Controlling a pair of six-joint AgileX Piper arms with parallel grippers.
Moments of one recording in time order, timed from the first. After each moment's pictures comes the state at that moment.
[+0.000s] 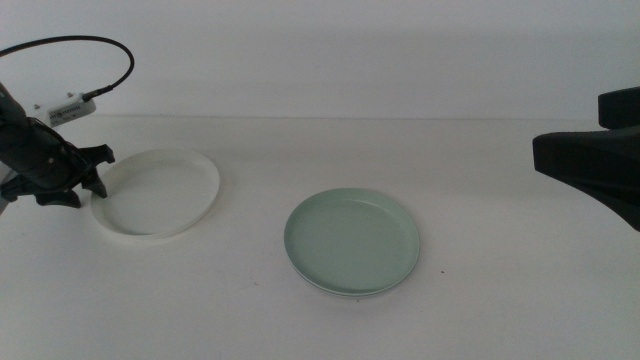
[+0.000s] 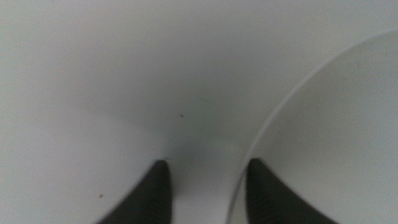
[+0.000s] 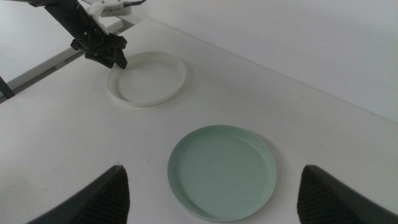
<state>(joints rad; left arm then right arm) 0.24 2.15 -1.52 -0.33 0.74 0.08 0.39 0.84 -0.99 0.45 0.75 -0.44</state>
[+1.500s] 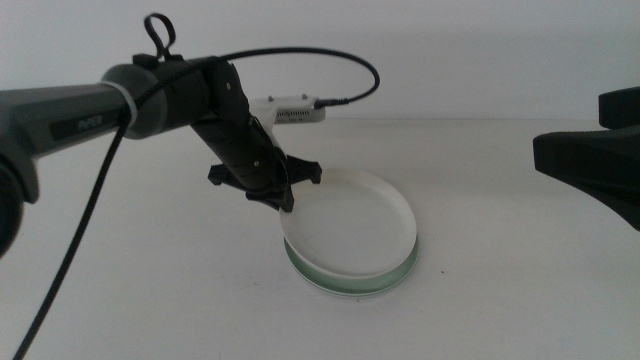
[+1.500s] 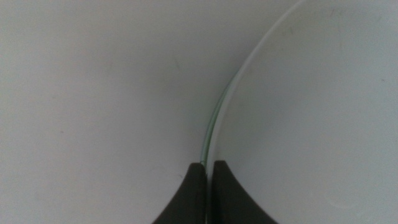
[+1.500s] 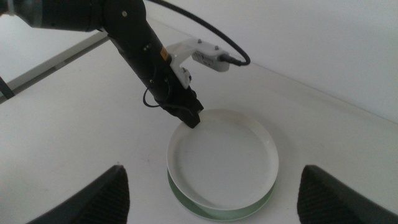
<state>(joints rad) -0.38 2.04 -1.53 -0.34 0.84 0.04 0.39 0.84 -0.99 0.45 0.75 -0.44</state>
